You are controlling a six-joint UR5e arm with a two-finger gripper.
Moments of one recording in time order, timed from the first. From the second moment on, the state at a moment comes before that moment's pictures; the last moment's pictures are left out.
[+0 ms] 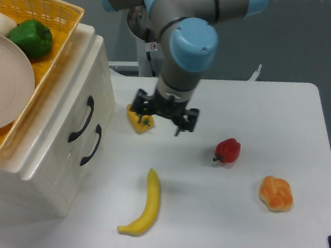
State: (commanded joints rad) arm 2.35 -1.78 -1.52 -1.45 1.31 0.48
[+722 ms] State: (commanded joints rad) arm 2.27 -1.78 -1.54 -1.46 1.23 0.46
